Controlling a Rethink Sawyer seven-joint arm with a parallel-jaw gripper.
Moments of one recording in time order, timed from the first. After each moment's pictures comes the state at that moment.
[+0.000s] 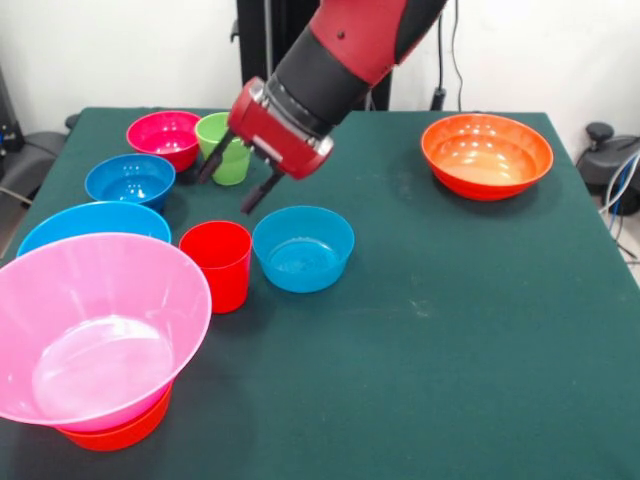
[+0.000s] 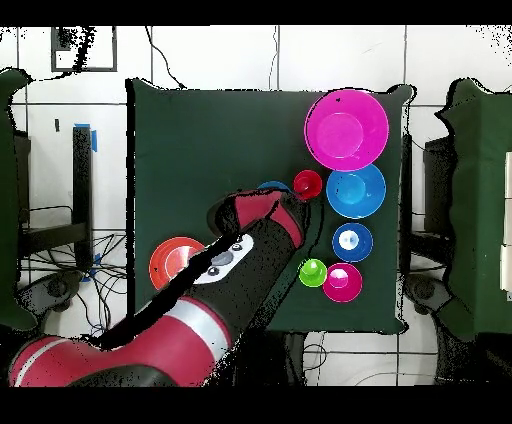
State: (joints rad) arm 0.20 -0.22 -0.66 1.39 -0.09 0.32 2.09
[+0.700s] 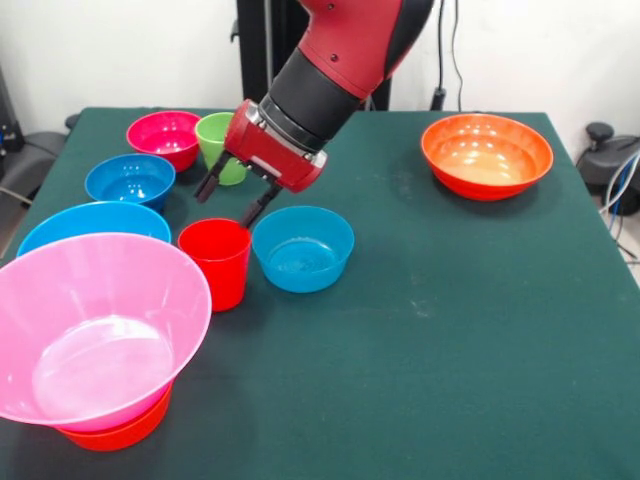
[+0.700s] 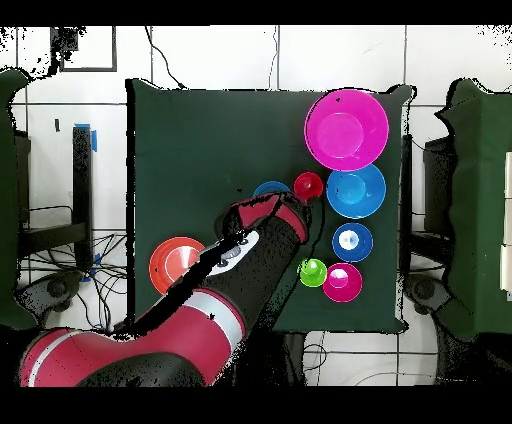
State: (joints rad) arm 0.18 -0.21 -0.61 1.39 -0.25 0.26 2.09
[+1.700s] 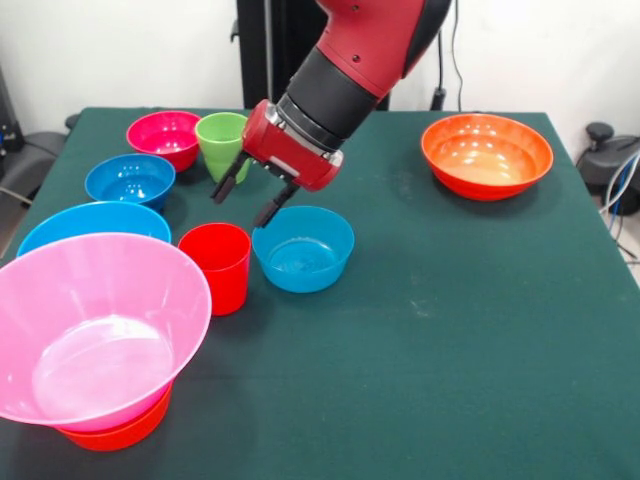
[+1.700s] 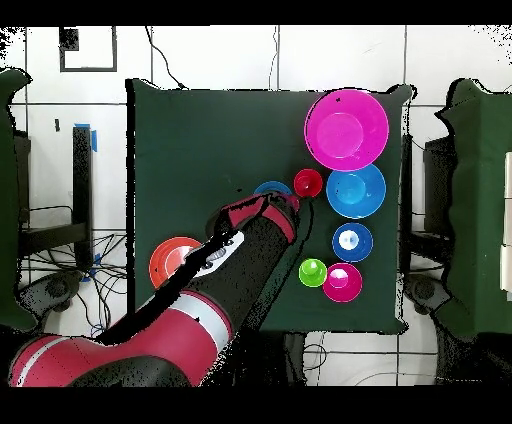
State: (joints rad) arm 0.21 -0.21 -0.61 1.39 -0.28 0.26 2.09
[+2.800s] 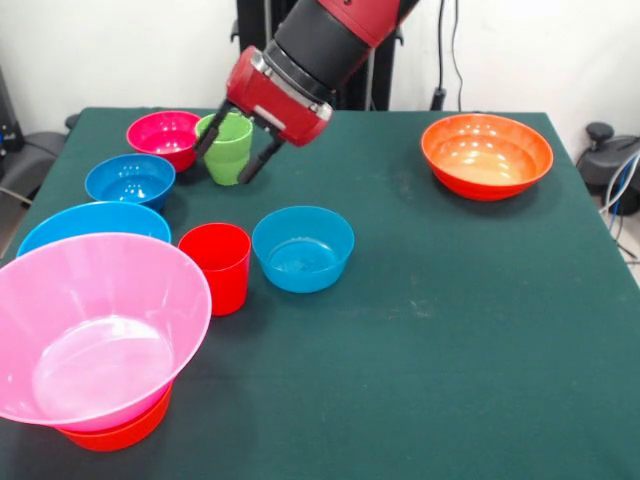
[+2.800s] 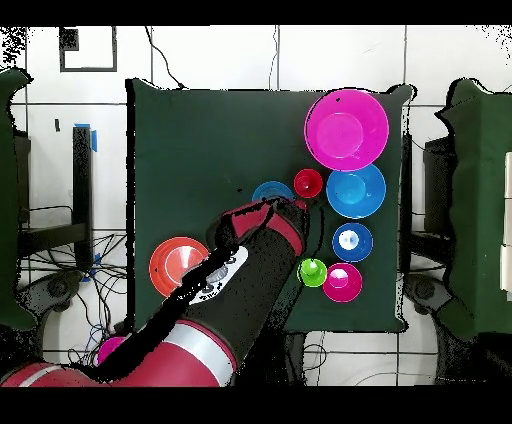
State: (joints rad) arm 0.20 -0.33 -0.61 1.45 -0.36 0.31 2.09
